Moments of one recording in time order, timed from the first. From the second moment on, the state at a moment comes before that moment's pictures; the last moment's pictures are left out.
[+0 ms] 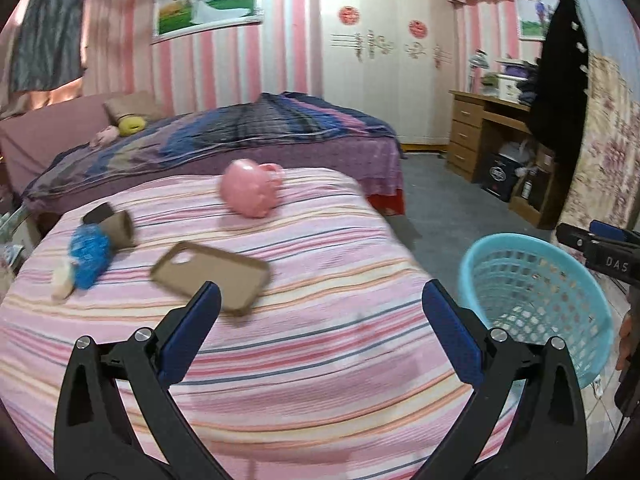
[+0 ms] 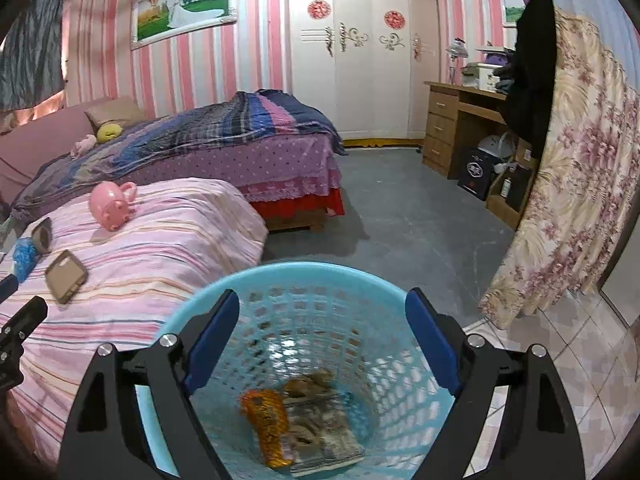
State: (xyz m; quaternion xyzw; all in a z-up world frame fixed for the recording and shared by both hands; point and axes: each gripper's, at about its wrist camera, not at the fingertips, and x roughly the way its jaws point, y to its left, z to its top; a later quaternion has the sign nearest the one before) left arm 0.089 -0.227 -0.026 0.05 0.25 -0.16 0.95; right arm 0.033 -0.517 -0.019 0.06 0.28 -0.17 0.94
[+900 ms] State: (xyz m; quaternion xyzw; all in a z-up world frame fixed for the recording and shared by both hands) left arm 0.132 -0.001 -0.026 0.01 0.26 0.01 0.97; right arm 0.129 -0.333 -0.014 0.00 0.29 -0.04 0.96
